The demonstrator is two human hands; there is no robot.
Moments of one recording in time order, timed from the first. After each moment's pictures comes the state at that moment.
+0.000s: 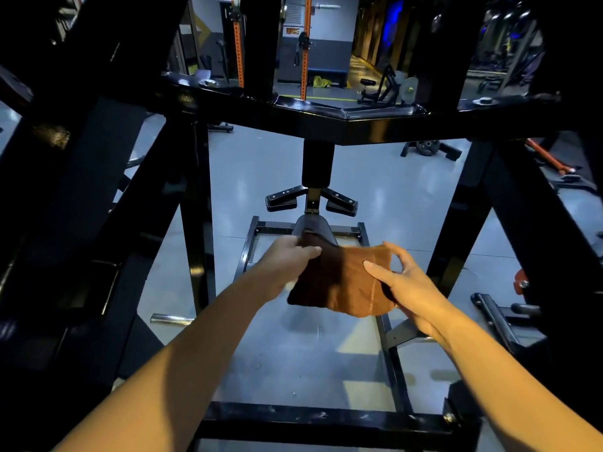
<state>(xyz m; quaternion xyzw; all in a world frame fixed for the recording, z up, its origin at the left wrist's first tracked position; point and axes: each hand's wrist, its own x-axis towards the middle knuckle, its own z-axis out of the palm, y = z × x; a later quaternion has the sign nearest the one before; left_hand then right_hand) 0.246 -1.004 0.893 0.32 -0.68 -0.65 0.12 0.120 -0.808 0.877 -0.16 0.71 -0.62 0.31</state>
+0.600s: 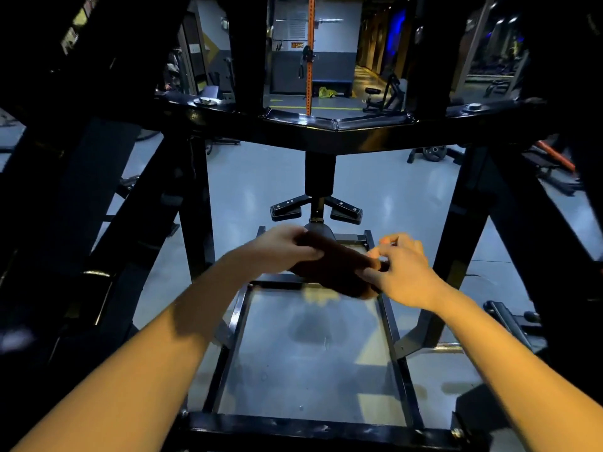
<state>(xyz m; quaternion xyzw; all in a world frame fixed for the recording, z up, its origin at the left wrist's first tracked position) 0.242 -1.016 0.940 0.19 -0.85 -0.49 0.04 0.092 -0.809 0.907 -0.41 0.87 -0.24 0.09</state>
